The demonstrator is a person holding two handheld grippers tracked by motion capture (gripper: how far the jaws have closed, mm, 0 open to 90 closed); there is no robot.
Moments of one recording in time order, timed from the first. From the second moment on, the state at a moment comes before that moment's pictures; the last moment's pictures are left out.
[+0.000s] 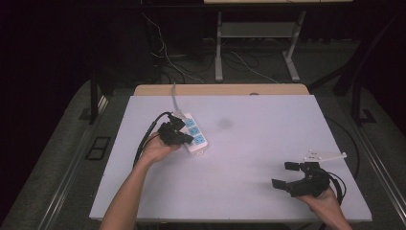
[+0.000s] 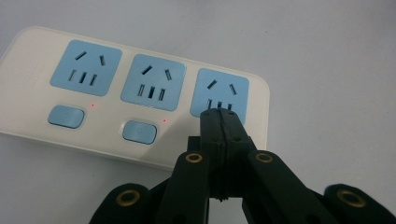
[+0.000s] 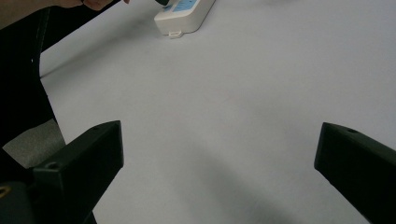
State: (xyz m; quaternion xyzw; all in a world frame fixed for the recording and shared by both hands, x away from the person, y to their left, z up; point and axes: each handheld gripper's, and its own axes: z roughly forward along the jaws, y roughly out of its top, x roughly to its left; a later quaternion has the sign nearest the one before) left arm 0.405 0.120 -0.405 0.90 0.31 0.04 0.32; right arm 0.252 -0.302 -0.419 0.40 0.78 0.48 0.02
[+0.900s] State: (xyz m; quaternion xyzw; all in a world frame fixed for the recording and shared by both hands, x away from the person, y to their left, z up) left arm 0.407 0.125 -0.412 0.89 0.31 0.03 0.33; right arm 0.251 -0.305 -0.418 0.40 0.78 0.48 0.03
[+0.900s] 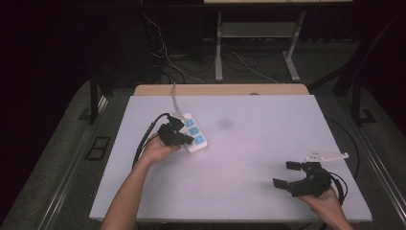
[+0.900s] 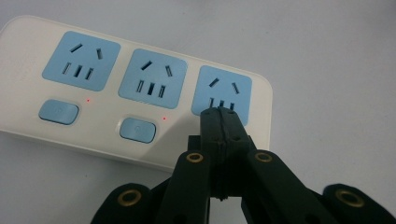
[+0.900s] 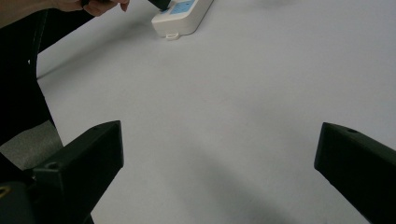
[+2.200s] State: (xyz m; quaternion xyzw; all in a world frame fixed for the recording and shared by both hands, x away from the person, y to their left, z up) left arm 0.408 0.130 -0.408 0.88 0.33 0.04 0.34; right arm 0.253 -0.307 -0.420 0.41 0.78 0.48 0.03
